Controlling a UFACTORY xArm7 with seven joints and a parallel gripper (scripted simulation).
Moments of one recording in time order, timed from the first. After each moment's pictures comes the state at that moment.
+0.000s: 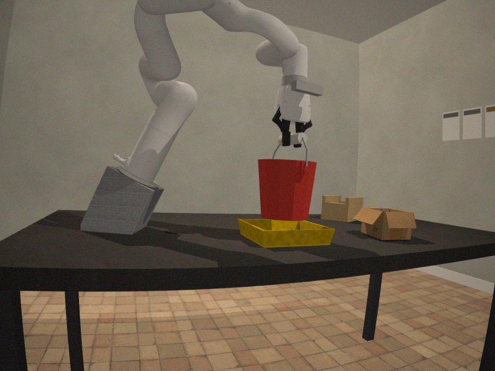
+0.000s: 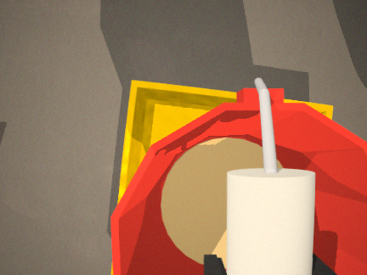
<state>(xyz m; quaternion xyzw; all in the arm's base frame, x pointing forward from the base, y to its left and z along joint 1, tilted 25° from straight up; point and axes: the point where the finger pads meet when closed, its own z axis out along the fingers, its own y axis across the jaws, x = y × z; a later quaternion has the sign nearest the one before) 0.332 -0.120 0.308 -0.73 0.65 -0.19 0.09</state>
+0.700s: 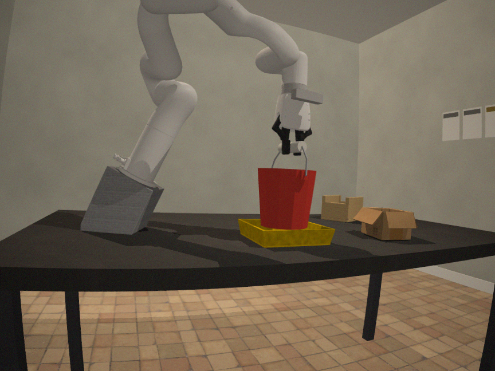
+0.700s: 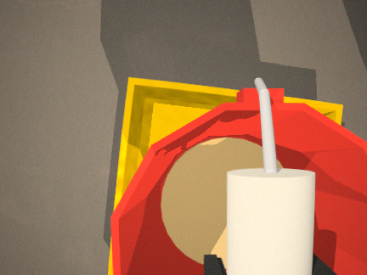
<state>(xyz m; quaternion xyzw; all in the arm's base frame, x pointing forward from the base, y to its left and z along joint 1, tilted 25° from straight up) 0.341 -0.124 0.286 -0.73 0.65 -0.19 0.09</state>
